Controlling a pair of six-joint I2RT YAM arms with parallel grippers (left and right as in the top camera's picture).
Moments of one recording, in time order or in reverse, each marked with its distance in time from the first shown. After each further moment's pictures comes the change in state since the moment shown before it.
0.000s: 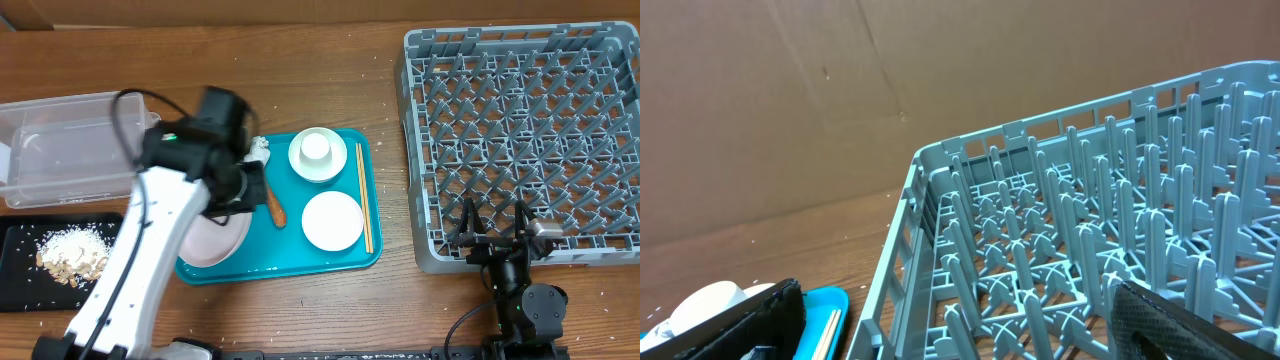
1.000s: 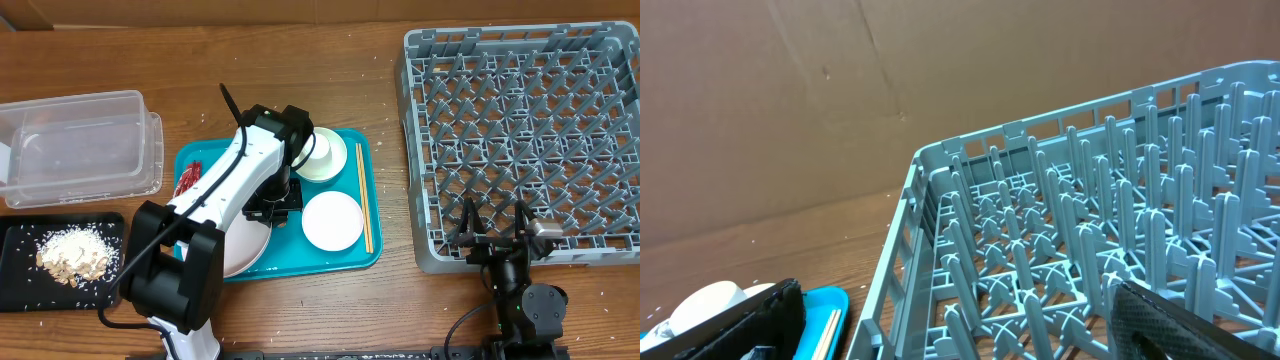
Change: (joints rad) left arm -0.132 0.406 0.000 -0.001 -0.086 -0.105; right arm 0.000 0.000 0.000 0.000 0.000 0.000
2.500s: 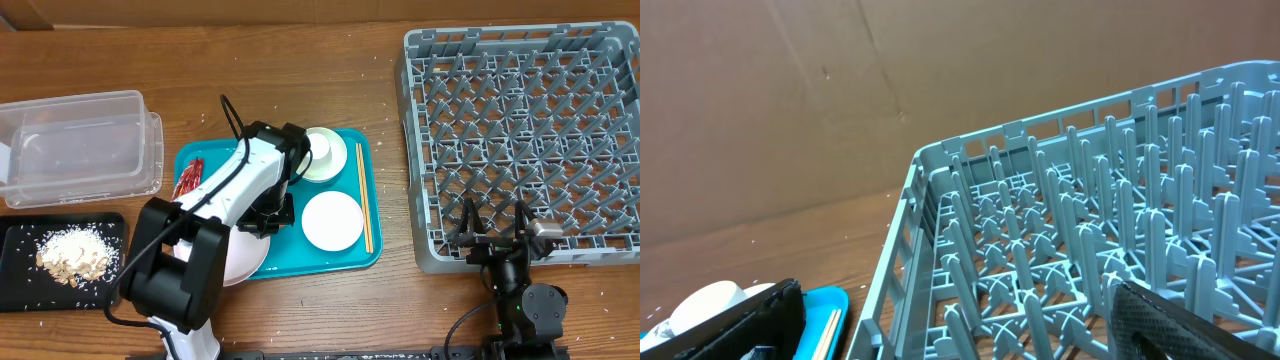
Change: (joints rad) left arm 0.000 0.002 -0.133 0.069 -0.100 0.004; right arm 0.000 0.000 0.000 0.000 0.000 0.000
